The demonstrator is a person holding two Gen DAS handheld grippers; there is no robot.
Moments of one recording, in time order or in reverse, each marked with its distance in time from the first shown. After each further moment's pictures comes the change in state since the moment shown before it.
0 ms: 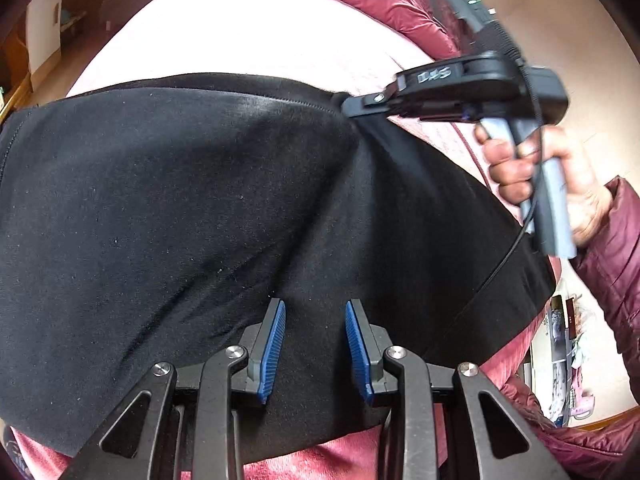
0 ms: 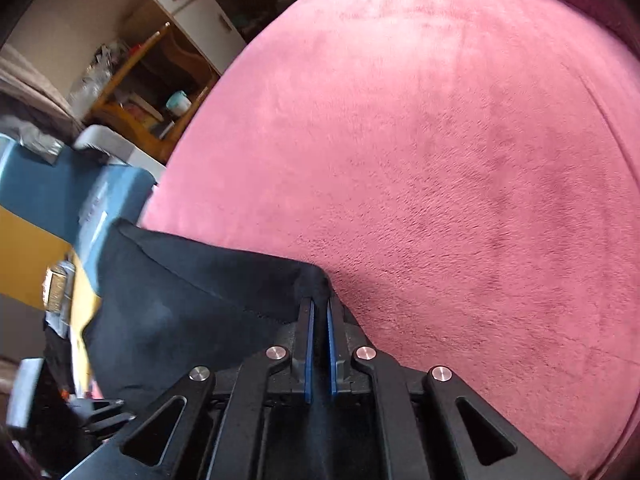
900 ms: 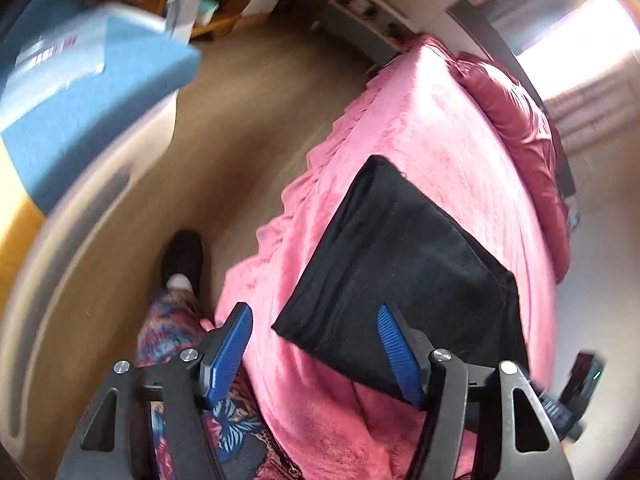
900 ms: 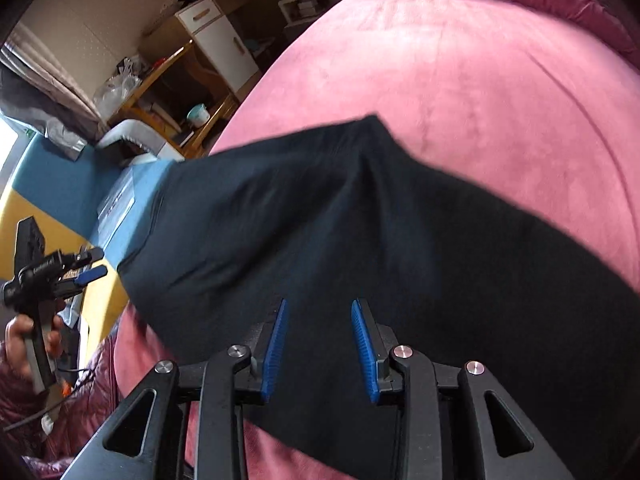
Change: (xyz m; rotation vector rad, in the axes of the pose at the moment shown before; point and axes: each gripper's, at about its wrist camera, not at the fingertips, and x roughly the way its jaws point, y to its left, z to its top) left arm -0.158 0.186 -0.058 -0.634 -0.224 0.159; right arm -0.059 0.062 -0.144 0.016 -0.105 0.009
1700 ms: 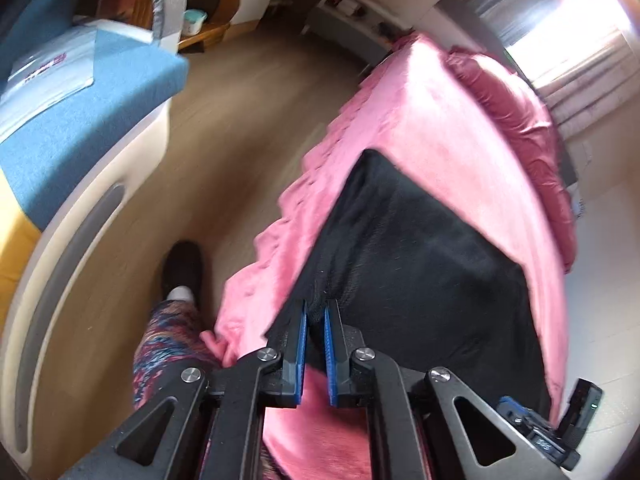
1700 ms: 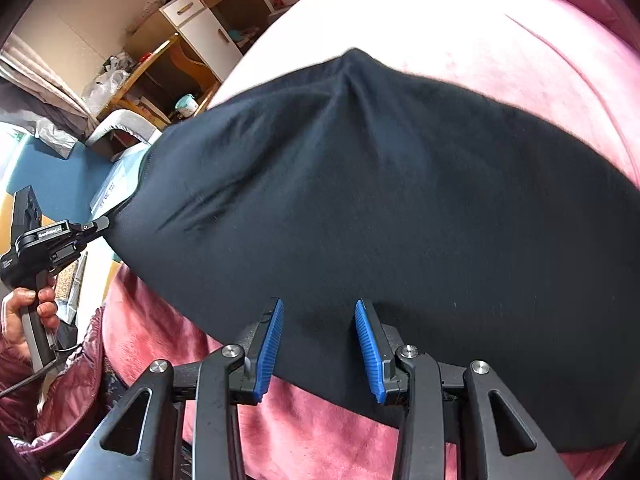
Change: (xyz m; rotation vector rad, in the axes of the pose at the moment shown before) left arm 0.023 -0.017 -0.008 0.087 -0.001 0.059; right arm 0.001 -0.012 -0.055 0.056 0.025 -0.030
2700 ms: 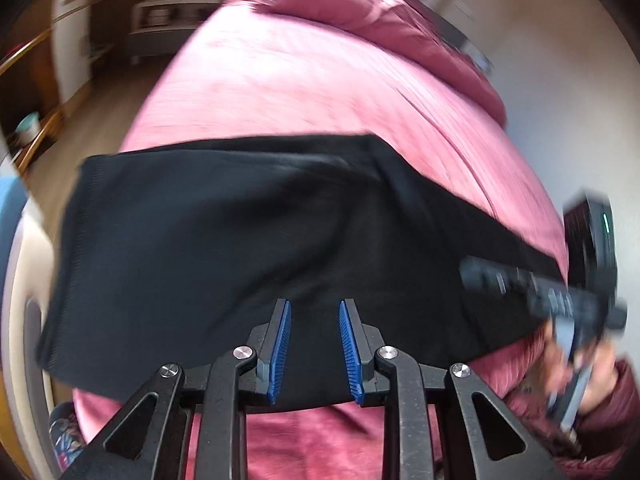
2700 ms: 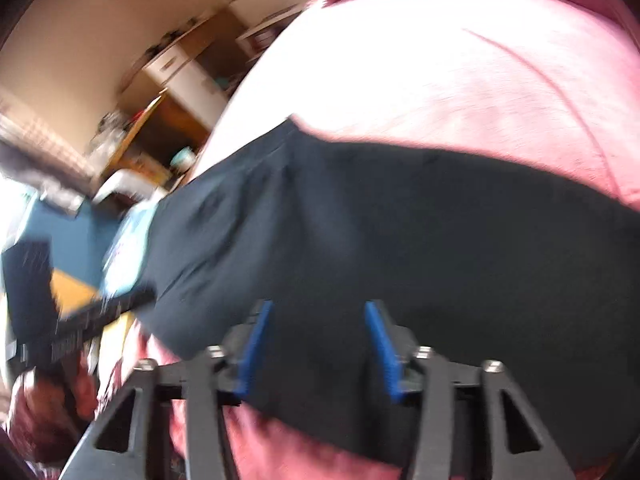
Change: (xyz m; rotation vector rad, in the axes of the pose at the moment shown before) left arm 0.031 -0.201 -0.095 0.609 0.082 -0.154; right arm -0.033 -0.059 0.038 0.142 -0.146 0.001
